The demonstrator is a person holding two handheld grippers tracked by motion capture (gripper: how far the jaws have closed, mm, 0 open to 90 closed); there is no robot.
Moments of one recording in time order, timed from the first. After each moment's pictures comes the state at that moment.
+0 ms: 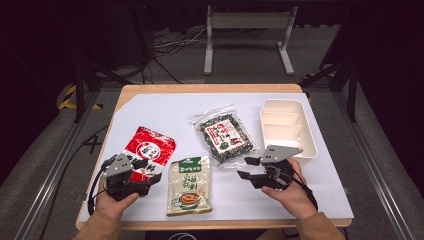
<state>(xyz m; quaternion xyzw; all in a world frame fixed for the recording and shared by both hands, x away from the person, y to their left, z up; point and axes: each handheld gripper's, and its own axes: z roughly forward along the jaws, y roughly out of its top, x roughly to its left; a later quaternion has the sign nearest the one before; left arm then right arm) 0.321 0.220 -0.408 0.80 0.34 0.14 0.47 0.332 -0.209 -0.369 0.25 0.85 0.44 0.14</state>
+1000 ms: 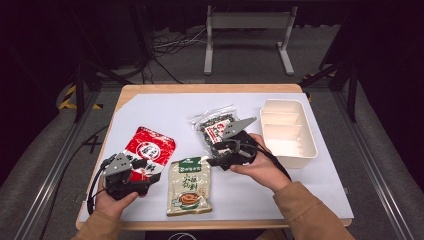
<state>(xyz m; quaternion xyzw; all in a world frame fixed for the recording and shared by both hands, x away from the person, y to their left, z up) 0.323 0.222 -0.409 0.80 0.35 0.14 0.47 0.394 -0.126 -0.347 0.20 0.89 0.40 0.05</state>
